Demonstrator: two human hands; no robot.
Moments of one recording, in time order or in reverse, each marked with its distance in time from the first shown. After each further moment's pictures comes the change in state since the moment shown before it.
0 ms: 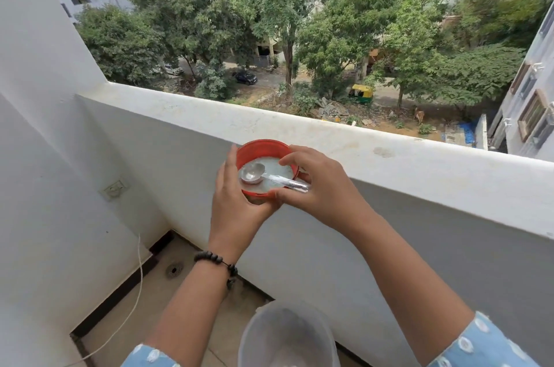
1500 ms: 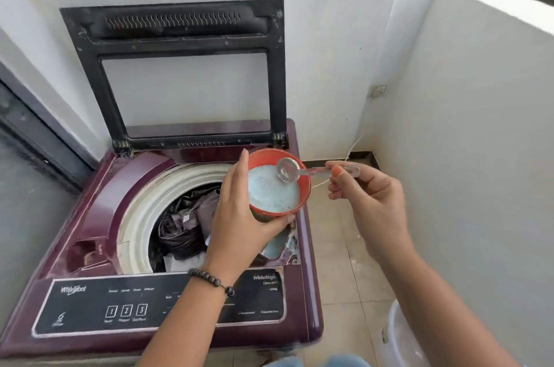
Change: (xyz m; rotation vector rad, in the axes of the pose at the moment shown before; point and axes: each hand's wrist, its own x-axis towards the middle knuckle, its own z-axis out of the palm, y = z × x) left_hand -0.356 -0.185 -0.401 0.451 0.552 -0.591; right_hand -0.130 -0.347 0.370 0.994 -0.537 0.193
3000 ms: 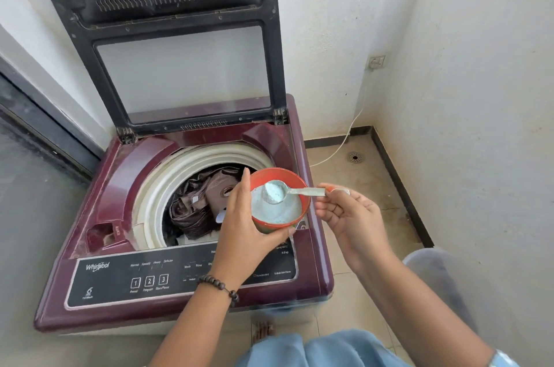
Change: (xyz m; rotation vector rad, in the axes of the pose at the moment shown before) left_hand -0.059 -0.032 0.000 -0.038 -0.188 -0.130; right_hand -0.065 0.034 0.022 0.494 0.142 0.474
